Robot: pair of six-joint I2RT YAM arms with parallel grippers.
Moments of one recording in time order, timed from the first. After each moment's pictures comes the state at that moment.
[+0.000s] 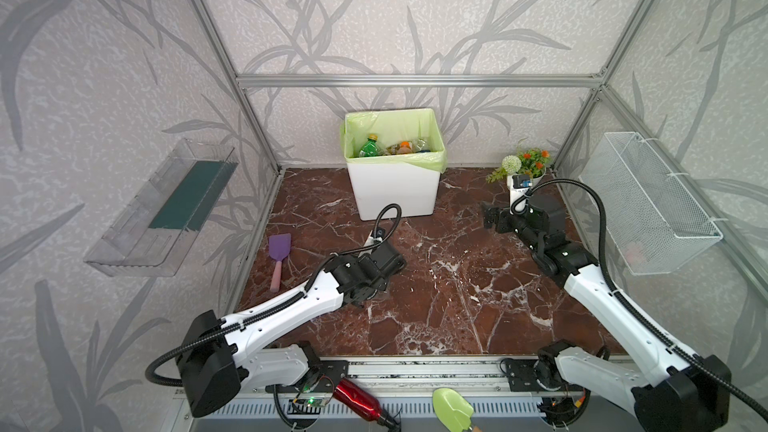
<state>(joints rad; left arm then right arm) -0.88 1.23 0.95 -0.88 -0.65 -0.31 0.33 1.08 0.88 -0.15 0.09 0.11</state>
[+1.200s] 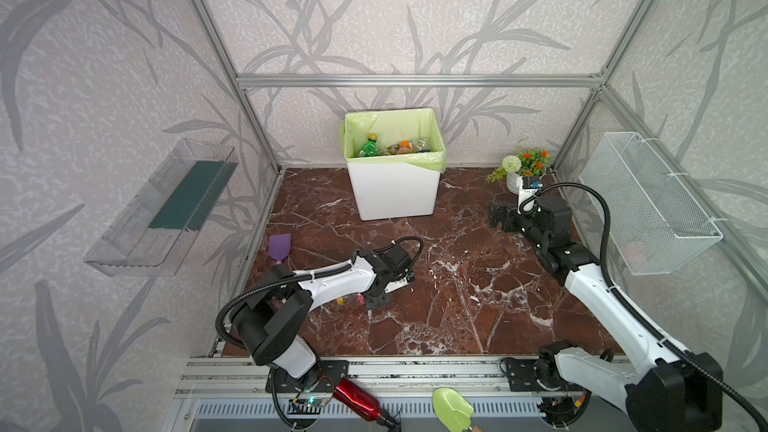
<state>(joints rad) -0.78 1.58 0.87 -0.79 -0.26 0.49 0.21 1.10 0.82 -0.08 -0.04 0.17</state>
